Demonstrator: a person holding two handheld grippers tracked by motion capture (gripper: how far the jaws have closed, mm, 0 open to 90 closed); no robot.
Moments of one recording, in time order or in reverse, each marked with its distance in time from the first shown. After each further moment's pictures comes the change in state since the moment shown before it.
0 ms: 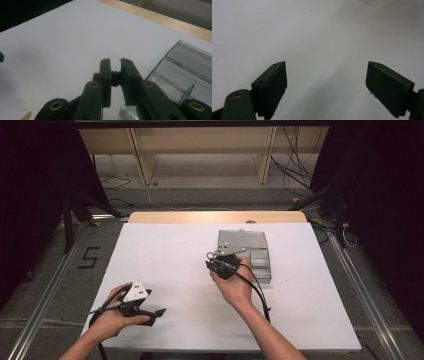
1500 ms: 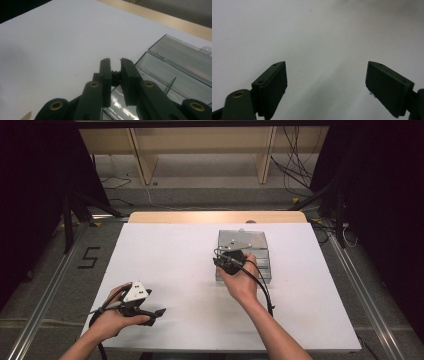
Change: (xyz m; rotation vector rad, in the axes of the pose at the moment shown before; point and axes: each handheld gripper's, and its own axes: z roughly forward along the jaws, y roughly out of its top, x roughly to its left) left arm 0.000 0.000 0.000 0.004 0.001 0.000; right arm -0.021 -0.002 0.000 0.028 -0.043 0.025
